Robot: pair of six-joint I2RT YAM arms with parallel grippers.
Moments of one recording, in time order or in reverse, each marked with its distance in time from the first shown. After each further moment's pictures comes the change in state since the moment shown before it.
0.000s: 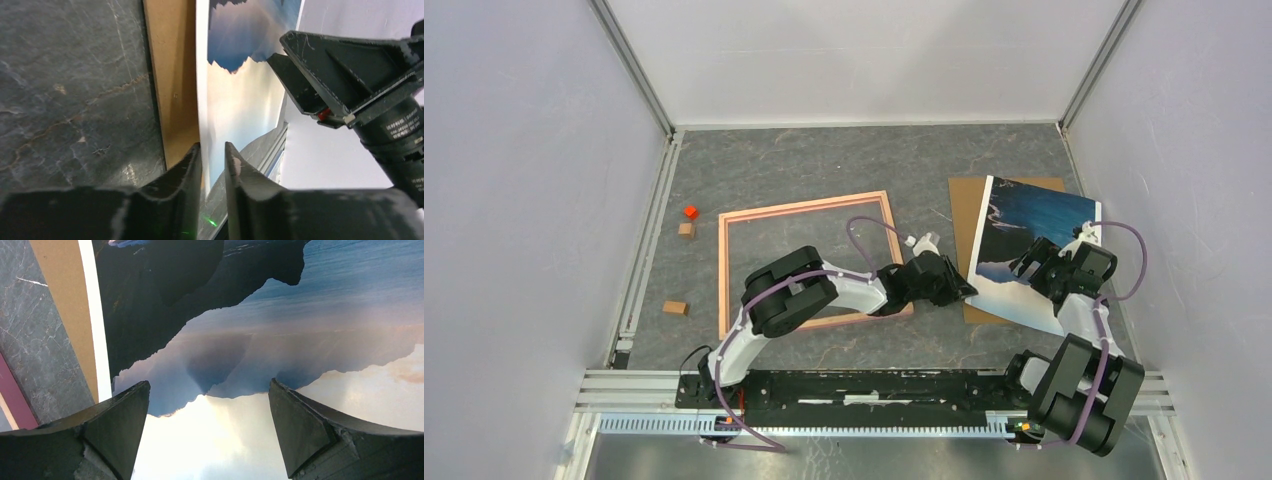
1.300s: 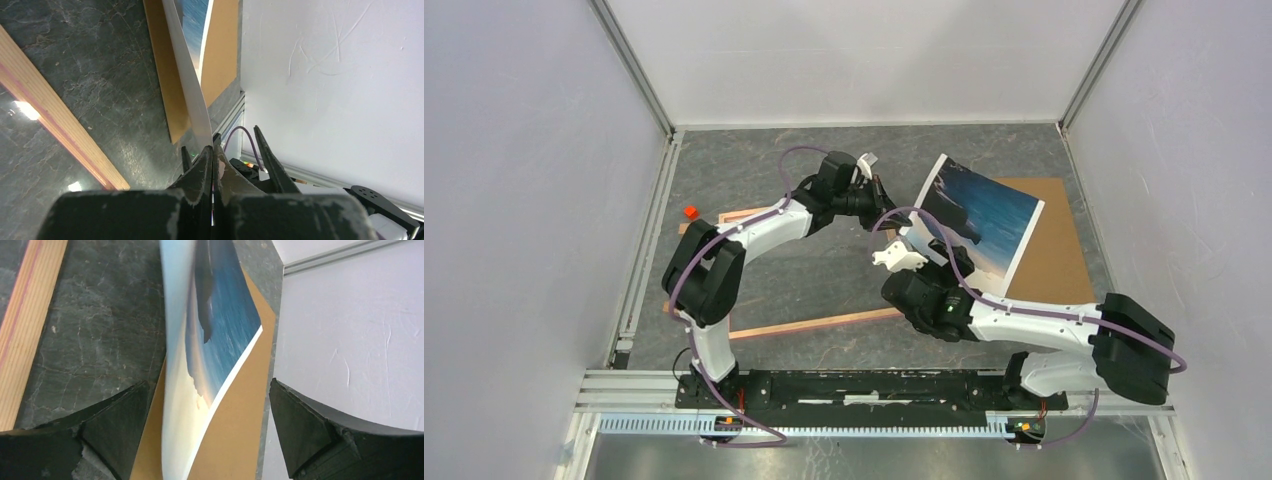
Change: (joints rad) left arm 0.511 -0.325 0.071 -0.482 0.651 0.262; right arm 1.608 0.190 0.270 -0.202 1.448 -0.363
